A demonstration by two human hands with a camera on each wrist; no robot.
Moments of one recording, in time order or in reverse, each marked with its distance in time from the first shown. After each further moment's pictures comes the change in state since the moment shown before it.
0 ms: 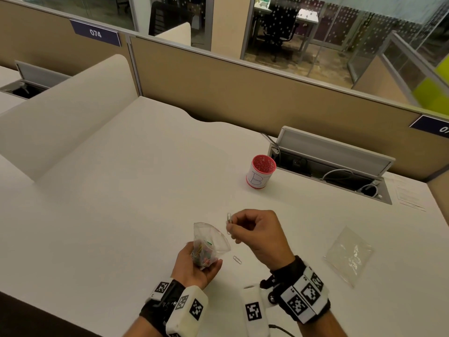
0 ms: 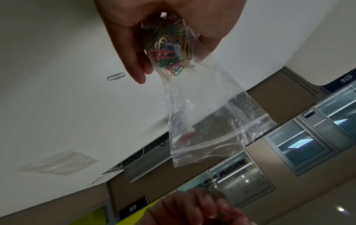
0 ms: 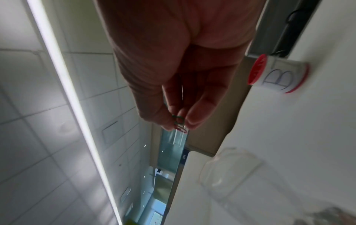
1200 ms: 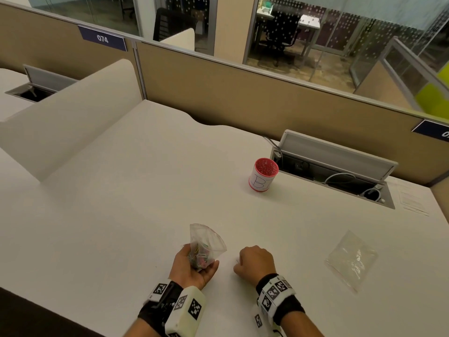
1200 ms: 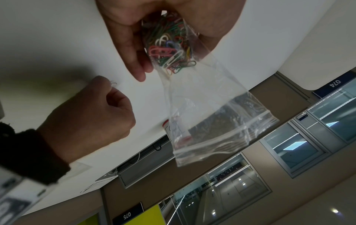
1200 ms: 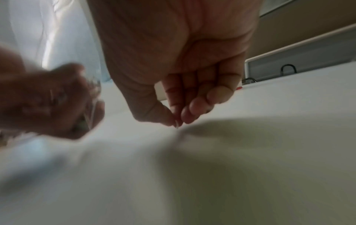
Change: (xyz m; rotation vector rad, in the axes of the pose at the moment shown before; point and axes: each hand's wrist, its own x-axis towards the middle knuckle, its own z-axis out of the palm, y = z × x) left_hand -0.004 0.007 -0.005 -0.011 0.024 0.015; right_hand -0.001 0.104 0.022 -1.070 -0.297 0.354
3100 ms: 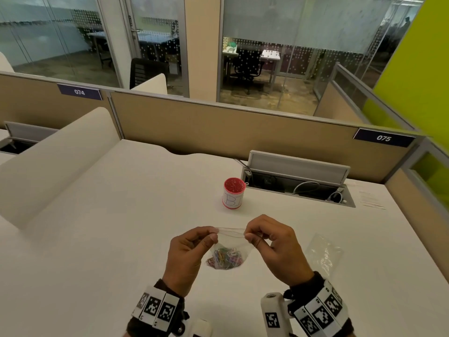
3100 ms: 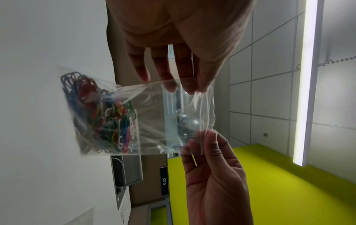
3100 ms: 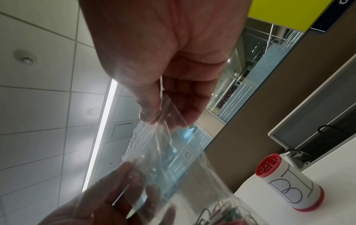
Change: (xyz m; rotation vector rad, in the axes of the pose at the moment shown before) left_hand -0.093 -0.020 0.079 0.614 -0.594 0.987; right_hand -0.109 0.054 -0.126 0.661 0.712 -0.601
